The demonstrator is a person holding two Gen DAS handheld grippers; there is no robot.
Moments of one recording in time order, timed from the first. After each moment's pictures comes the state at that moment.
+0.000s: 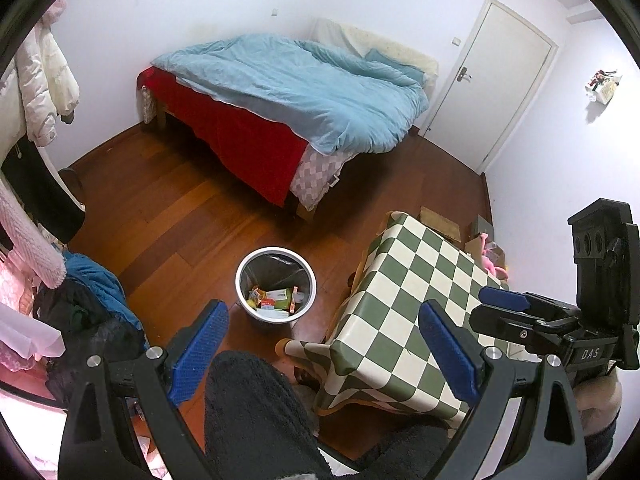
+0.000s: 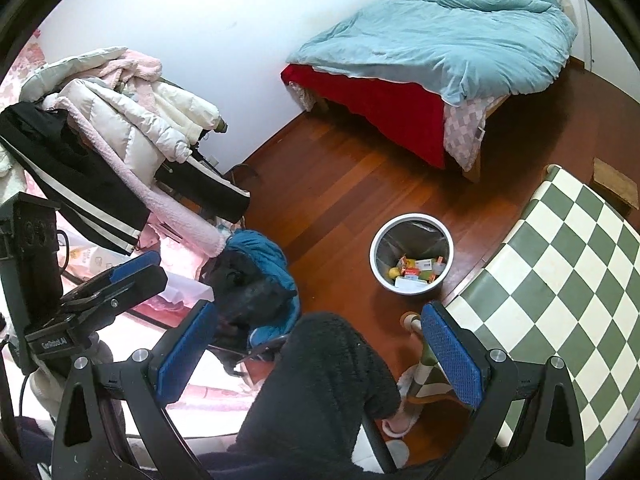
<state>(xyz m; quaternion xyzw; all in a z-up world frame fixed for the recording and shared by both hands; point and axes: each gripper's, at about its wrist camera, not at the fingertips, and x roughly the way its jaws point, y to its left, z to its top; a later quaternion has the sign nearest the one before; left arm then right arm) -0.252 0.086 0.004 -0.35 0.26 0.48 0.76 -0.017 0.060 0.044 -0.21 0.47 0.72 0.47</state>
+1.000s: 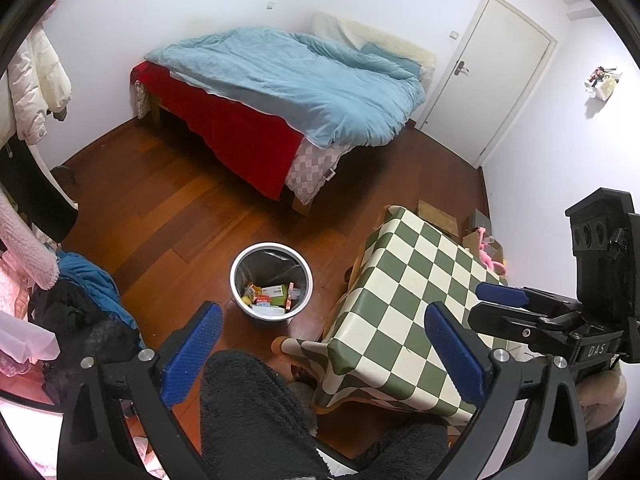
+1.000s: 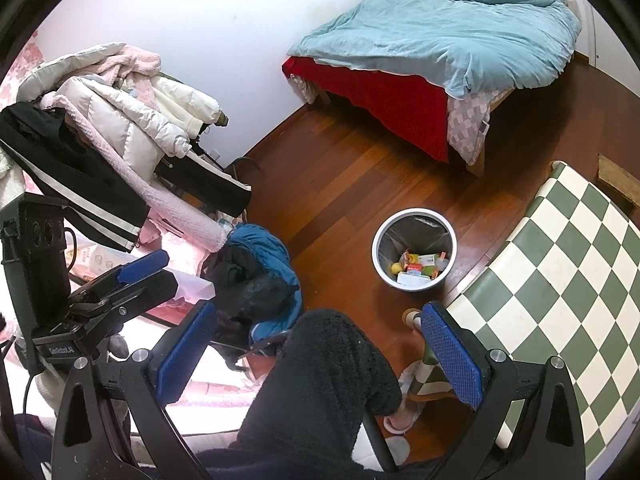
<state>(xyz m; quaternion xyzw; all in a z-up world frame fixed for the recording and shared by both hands) -0.245 0.092 -0.005 -0.36 0.27 0.47 0.76 -0.022 0.074 0.040 -0.21 0.48 0.72 0.46</state>
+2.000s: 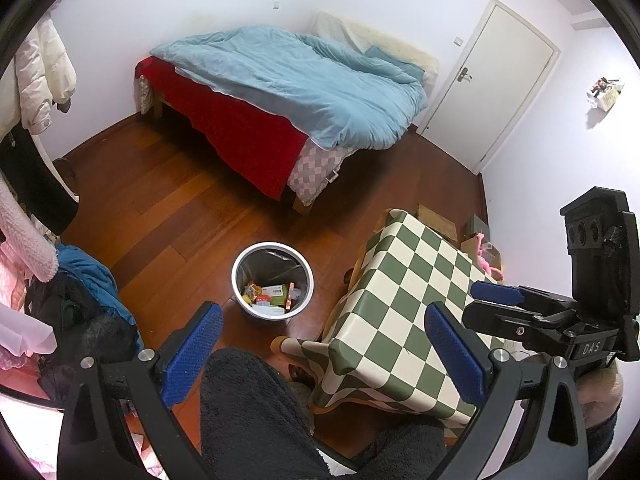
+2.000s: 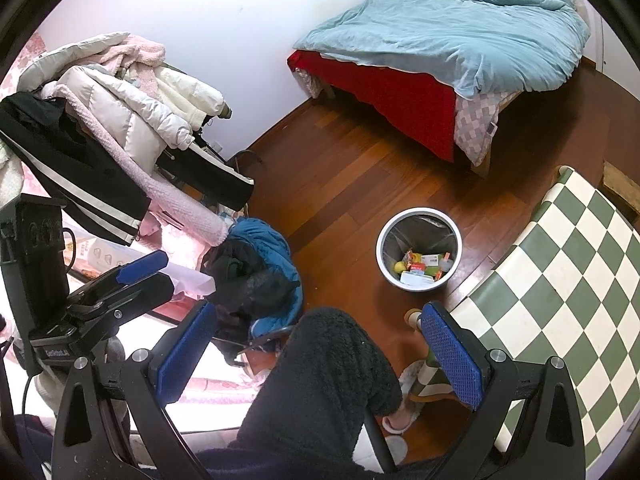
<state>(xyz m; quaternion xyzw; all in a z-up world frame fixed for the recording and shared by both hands) -0.251 0.089 -0.007 -0.37 0.26 0.47 0.76 -0.037 0.075 0.039 -0.23 0.47 0.72 0.45</state>
